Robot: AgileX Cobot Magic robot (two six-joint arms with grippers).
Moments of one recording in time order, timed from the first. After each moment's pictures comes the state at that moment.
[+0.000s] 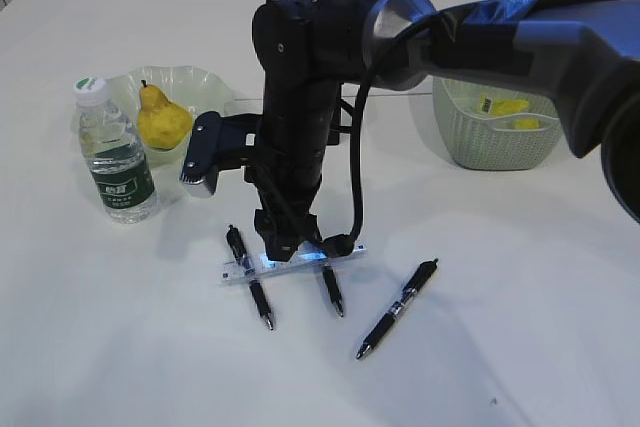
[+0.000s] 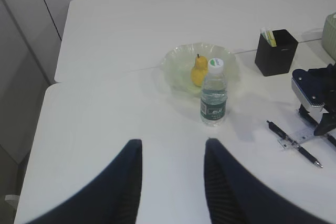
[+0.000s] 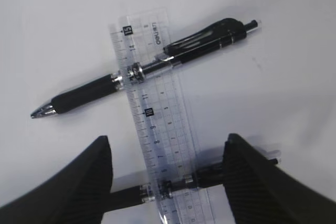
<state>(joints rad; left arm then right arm) -0.43 0.36 -1.16 0.34 1.28 -0.19 0.62 2.30 -1.95 0.10 1.14 -0.96</state>
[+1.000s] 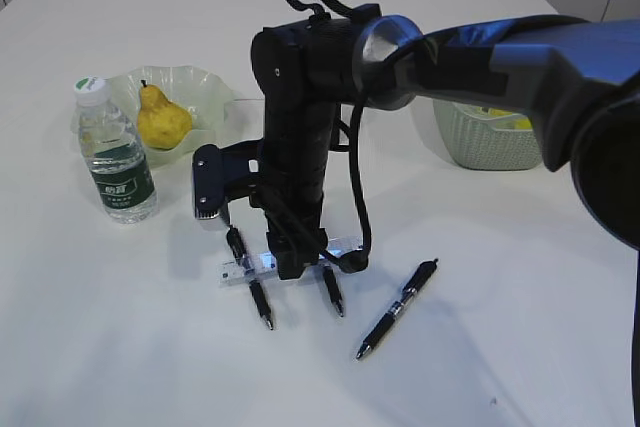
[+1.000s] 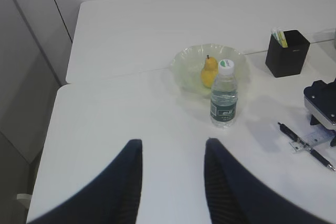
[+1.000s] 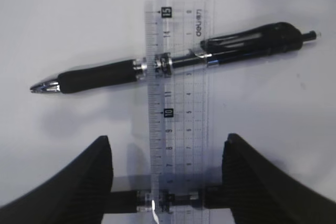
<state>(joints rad) -0.43 0.36 -1.16 0.37 1.28 -0.19 0.62 2.35 -1.95 0.10 1.16 -1.16</state>
